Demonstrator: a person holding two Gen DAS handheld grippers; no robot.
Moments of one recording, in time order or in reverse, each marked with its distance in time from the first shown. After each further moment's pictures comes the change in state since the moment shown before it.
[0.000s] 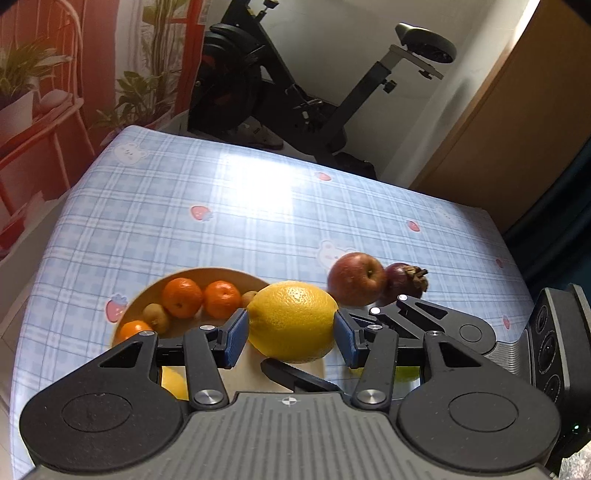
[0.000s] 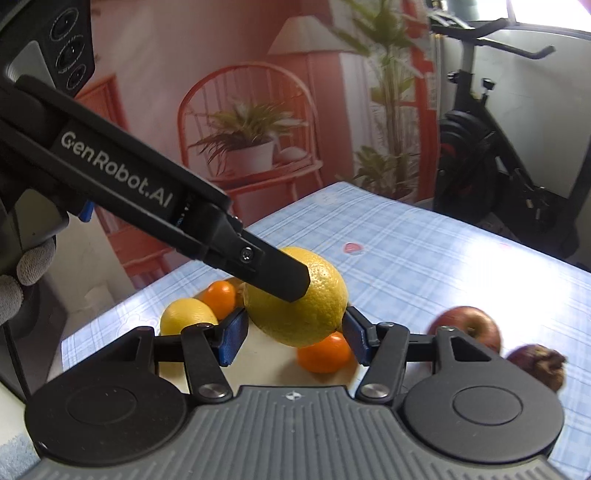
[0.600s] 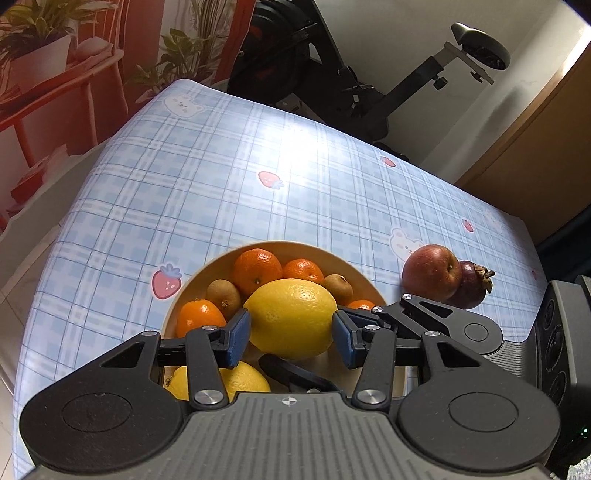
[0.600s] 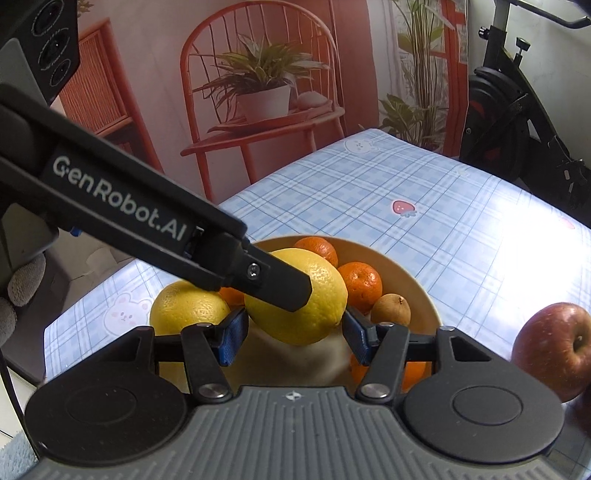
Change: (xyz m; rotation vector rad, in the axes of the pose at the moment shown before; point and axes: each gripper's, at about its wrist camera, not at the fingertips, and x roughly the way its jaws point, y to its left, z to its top) left arm 0.025 0.056 -0.010 -0.086 0.055 0.036; right arm 0.085 0.013 0.004 0.019 0.141 0.022
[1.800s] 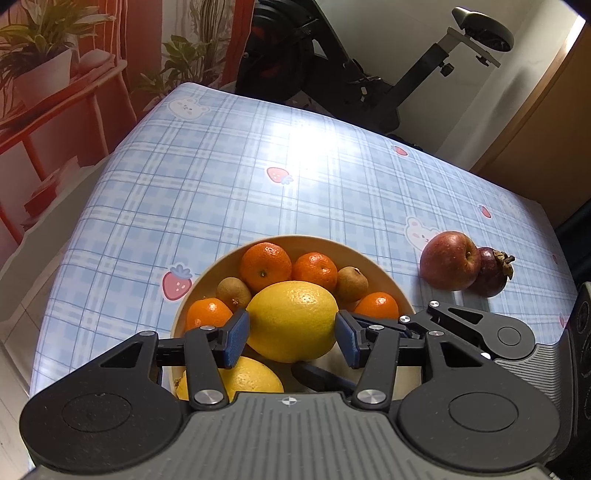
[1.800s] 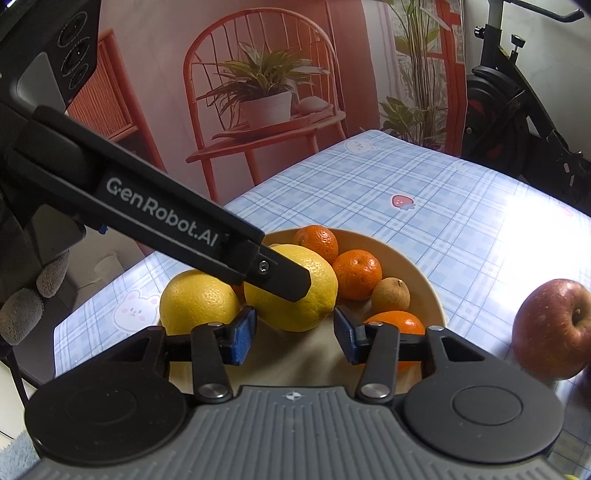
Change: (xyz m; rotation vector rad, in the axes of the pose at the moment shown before) left arm 0.002 -0.003 -0.002 0.040 0.006 0.071; right arm -0.028 -0.001 -0.019 0.012 -0.037 0.010
